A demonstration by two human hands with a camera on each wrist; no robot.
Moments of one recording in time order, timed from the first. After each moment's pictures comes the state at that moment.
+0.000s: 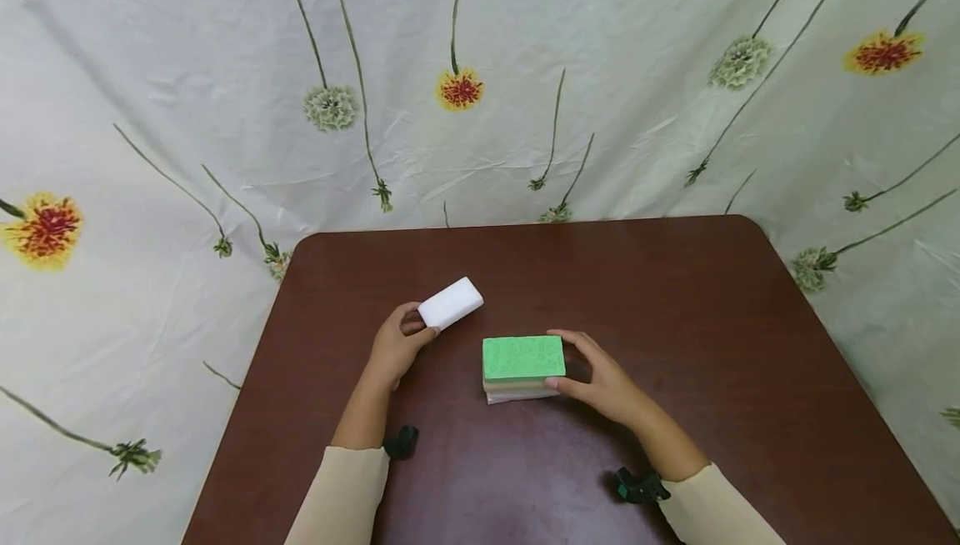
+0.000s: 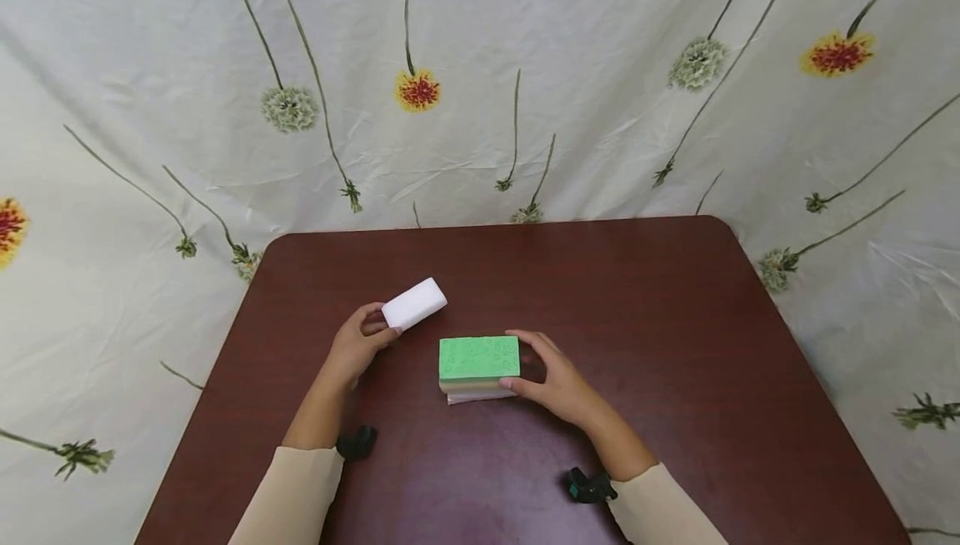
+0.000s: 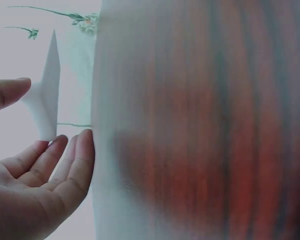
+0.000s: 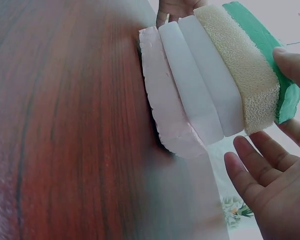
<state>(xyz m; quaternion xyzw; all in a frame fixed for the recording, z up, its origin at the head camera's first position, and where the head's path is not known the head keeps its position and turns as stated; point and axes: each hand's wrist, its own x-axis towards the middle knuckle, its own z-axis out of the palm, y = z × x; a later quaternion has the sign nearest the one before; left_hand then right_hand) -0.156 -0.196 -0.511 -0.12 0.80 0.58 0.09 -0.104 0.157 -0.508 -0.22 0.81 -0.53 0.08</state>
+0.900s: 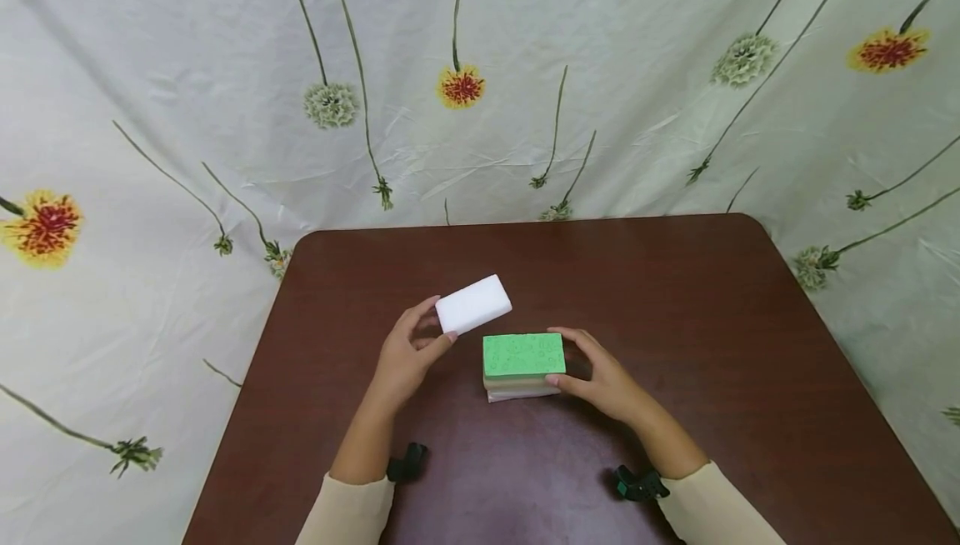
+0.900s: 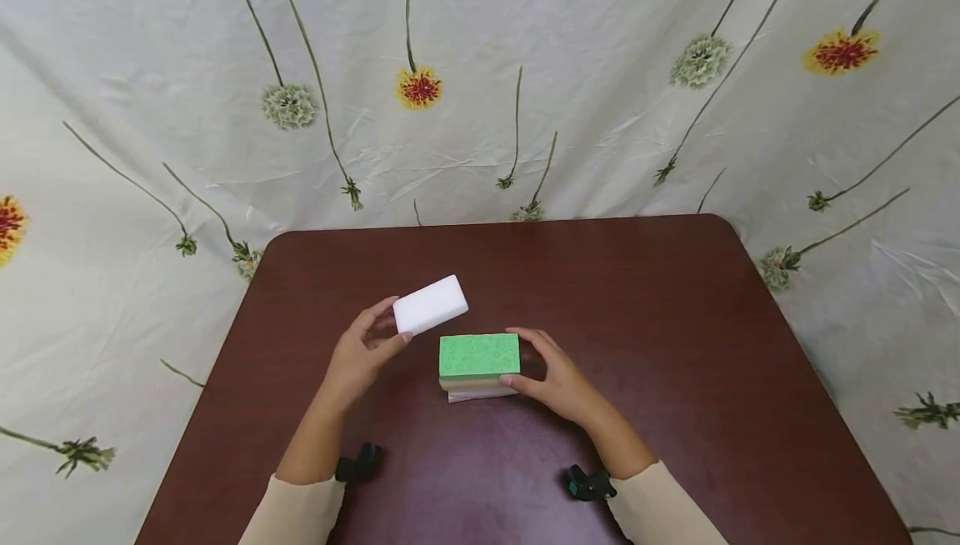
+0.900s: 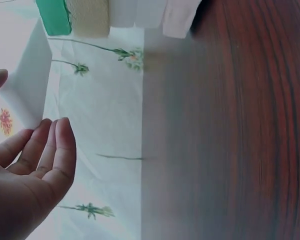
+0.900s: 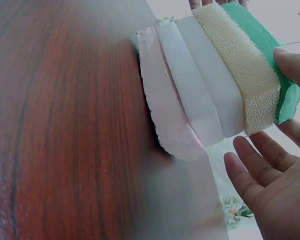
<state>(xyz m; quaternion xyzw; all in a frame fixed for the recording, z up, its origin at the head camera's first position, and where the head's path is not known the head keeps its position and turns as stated) -0.115 -0.167 -0.469 -0.03 0.80 0.59 0.02 -0.106 0.154 -0.505 -0.21 0.81 -0.54 0.08</state>
